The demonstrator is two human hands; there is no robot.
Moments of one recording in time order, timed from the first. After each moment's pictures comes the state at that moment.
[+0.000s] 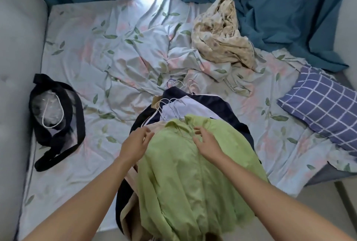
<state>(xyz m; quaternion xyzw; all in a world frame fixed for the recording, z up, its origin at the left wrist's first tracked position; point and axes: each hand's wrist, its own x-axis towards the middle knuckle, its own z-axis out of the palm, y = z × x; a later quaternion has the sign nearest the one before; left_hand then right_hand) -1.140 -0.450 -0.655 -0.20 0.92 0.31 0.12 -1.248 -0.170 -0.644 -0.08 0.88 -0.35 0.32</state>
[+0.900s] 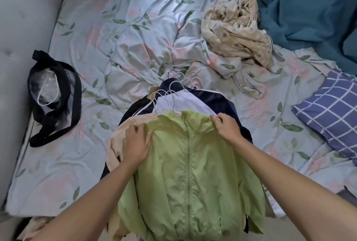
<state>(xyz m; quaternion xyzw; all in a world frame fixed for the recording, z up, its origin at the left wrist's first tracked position) -1.144 -0.356 -0.692 -0.37 0.90 0.22 0.10 -1.361 -0.090 -0.697 -0.11 0.91 -0.32 0.26</state>
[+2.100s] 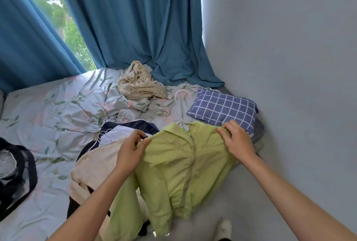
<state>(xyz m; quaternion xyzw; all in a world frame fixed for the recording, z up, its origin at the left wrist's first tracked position) -1.057 -0.064 -0.351 -0.06 0.86 0.50 -0.05 -1.109 0.316 -0.335 -0.09 0.95 -0.28 -0.11</state>
